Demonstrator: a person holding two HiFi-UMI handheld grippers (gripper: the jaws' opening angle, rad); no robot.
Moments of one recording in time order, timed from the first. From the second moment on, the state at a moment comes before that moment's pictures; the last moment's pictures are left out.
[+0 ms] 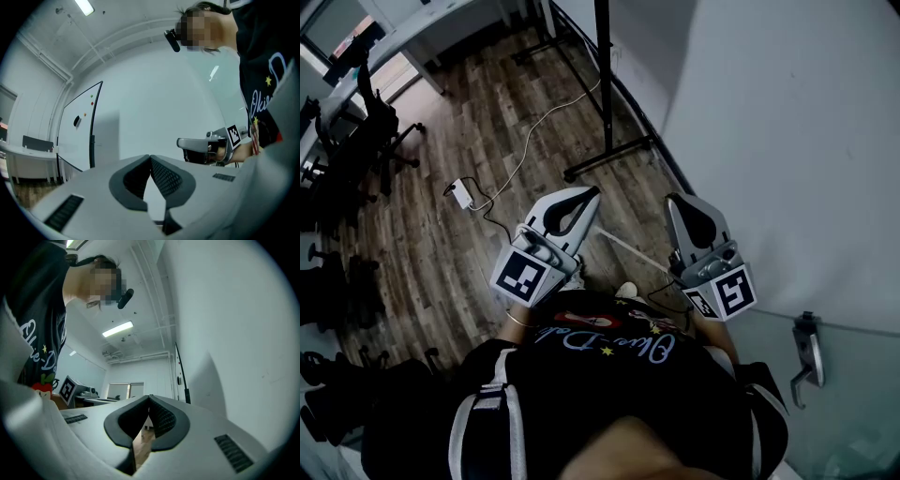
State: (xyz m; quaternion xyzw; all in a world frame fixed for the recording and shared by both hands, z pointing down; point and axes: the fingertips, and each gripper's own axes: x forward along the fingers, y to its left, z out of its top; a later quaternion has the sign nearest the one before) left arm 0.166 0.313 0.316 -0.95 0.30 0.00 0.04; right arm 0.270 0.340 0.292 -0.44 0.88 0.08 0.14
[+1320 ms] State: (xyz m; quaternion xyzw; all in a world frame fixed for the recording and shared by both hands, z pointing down) left arm -0.006 0.169 0.325 -0.95 0.30 0.02 0.05; right arm 0.087 0.188 0.288 -0.45 0.88 0.13 0.05
